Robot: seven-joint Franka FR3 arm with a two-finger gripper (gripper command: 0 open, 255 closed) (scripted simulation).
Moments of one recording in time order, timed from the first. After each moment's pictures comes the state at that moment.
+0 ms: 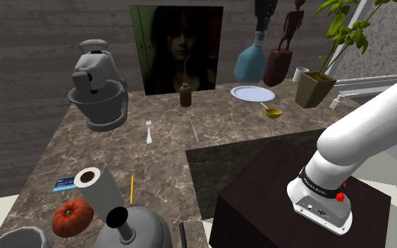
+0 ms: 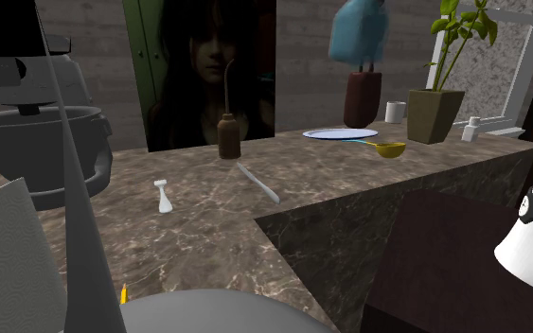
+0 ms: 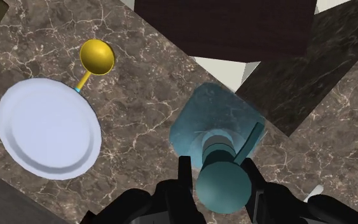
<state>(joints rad) -0.22 -0.34 0.02 -1.72 0.01 1.31 -0.30</state>
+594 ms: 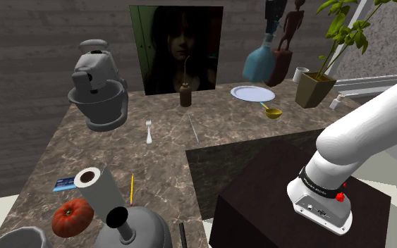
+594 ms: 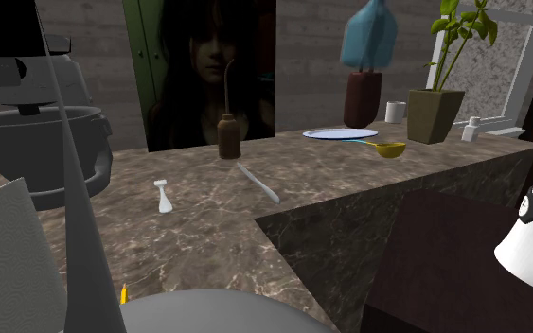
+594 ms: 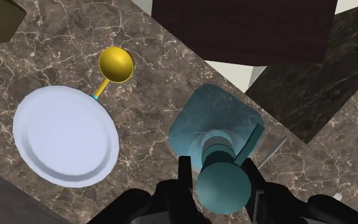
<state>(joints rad) -0.26 -0.35 -0.05 -1.75 -0.02 1.34 -0.40</state>
